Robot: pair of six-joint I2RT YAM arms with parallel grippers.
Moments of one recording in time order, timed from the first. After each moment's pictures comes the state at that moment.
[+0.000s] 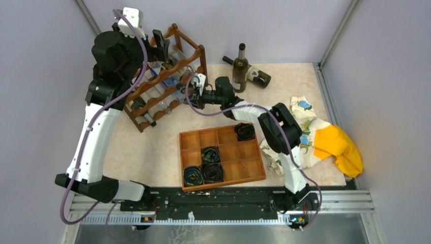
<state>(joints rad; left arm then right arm) -0.32 1.38 1.84 -0.42 -0.07 0.01 0.66 2.11 1.45 0.59 -0.76 -0.09</state>
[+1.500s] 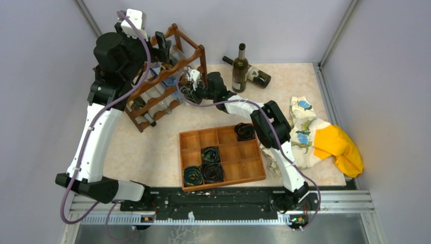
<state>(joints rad) -0.32 1.37 1.80 -0.37 -0.05 0.05 0.66 2.27 1.71 0.33 -0.59 -0.16</state>
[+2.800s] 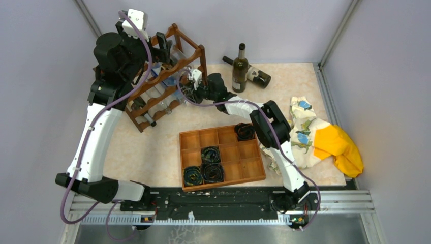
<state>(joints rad) -0.32 1.37 1.80 -0.36 -0.02 0.08 0.66 2.29 1.70 0.36 -0.52 -0.12</state>
